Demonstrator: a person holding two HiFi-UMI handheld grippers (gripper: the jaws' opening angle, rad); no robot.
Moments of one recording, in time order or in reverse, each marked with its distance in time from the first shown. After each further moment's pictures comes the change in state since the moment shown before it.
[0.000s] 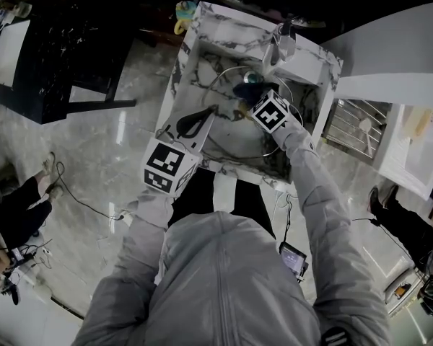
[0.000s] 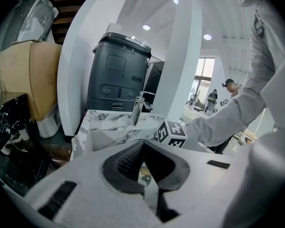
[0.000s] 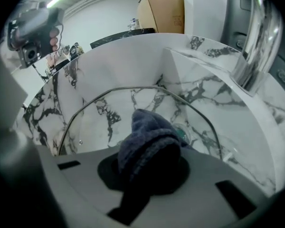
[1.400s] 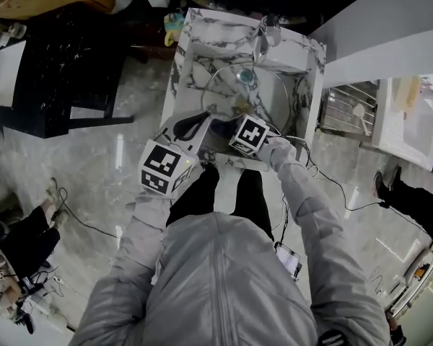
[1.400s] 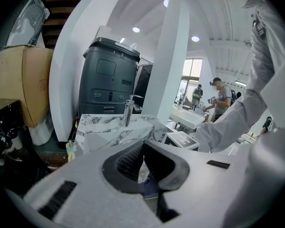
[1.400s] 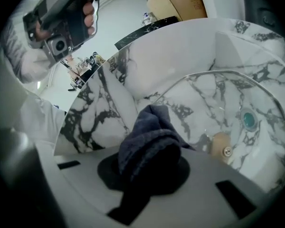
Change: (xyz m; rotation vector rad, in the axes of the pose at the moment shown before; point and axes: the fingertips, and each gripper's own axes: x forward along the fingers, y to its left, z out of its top) left arm -0.033 -0.016 -0.002 0.080 -0.021 -0.107; right arm 0.002 0.160 -0.010 0.074 0.065 0.339
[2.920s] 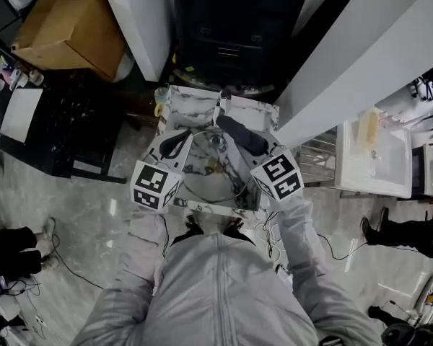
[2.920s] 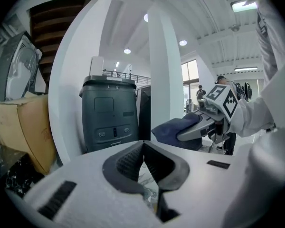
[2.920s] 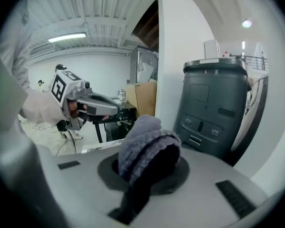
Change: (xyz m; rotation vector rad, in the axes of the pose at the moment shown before) left arm 0.004 -0.011 0.154 0.197 -0.207 0.154; right arm -0.347 -0.021 0.069 -0.050 -0.739 -0.615
